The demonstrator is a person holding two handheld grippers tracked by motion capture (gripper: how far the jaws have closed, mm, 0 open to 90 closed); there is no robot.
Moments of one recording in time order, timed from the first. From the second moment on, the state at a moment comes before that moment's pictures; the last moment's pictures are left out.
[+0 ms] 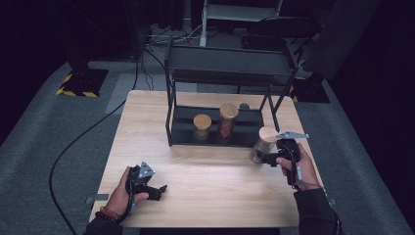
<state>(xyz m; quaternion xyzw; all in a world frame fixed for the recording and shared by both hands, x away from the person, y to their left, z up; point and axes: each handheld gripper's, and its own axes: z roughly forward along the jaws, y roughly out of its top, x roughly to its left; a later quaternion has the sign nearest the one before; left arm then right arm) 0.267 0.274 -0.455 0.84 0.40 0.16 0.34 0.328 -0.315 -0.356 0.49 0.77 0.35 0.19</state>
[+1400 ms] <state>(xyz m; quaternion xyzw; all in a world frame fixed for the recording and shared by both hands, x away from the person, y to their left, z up) 0.267 0.274 -0.455 0.84 0.40 0.16 0.34 0.354 -0.284 -0.352 0.54 0.74 0.33 0.22</state>
